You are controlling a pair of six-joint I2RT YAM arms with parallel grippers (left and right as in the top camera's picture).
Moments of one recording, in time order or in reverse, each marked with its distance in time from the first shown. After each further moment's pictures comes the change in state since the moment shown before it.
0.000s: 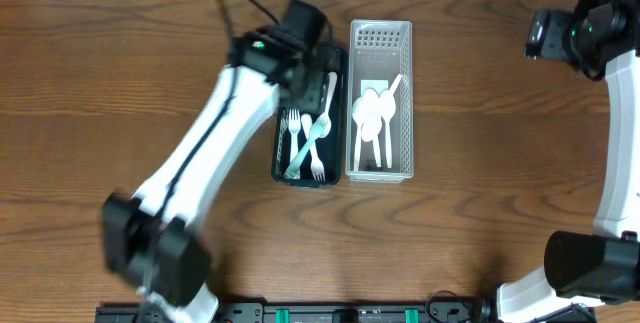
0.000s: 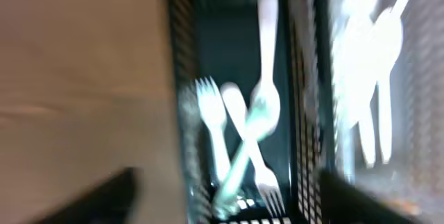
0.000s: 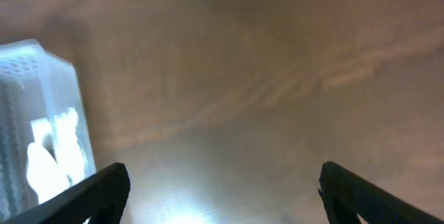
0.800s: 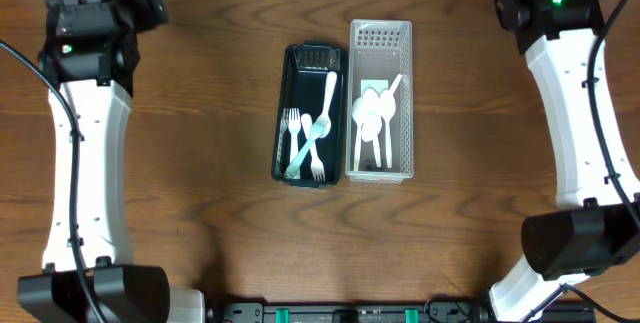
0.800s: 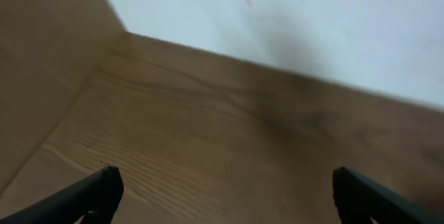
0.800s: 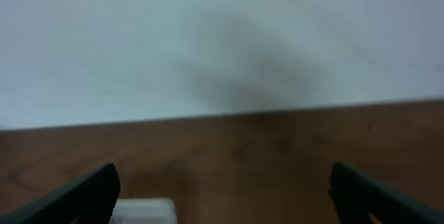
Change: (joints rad) left arm 0.549 -0.153 -0.032 0.396 -0.113 0.204; right arm 0.221 0.101 -0.018 0.597 0.035 0.009
